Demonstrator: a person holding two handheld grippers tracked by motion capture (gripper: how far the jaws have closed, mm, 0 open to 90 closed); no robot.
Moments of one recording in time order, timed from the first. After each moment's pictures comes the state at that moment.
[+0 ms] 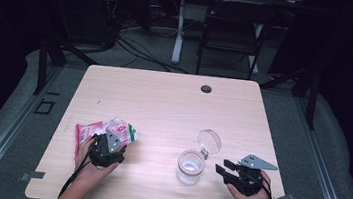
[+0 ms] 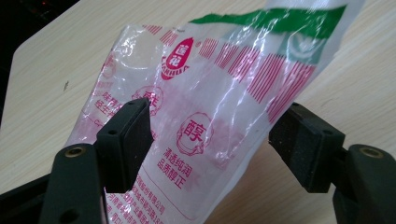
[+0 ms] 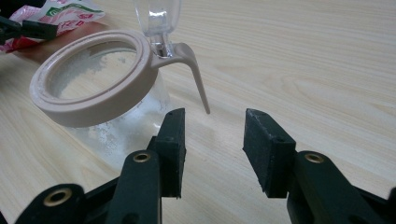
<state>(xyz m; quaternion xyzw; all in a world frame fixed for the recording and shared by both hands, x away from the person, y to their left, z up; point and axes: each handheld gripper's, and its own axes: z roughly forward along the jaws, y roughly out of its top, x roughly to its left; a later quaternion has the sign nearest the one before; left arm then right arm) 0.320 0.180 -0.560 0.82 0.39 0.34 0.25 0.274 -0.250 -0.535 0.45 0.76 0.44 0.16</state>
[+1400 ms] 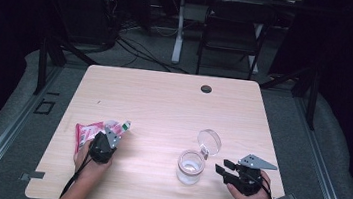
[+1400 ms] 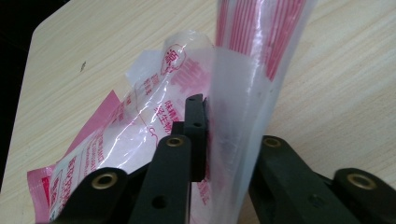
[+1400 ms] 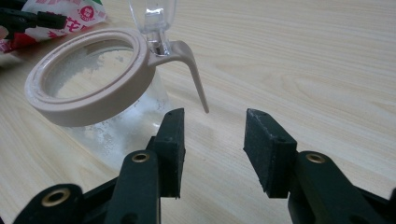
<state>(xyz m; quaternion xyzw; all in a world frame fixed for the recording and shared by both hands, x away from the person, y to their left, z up) 0.335 0.190 -0.572 0.80 0.43 0.35 0.23 0.276 -0.250 -0.537 0.45 0.76 0.44 0.16</state>
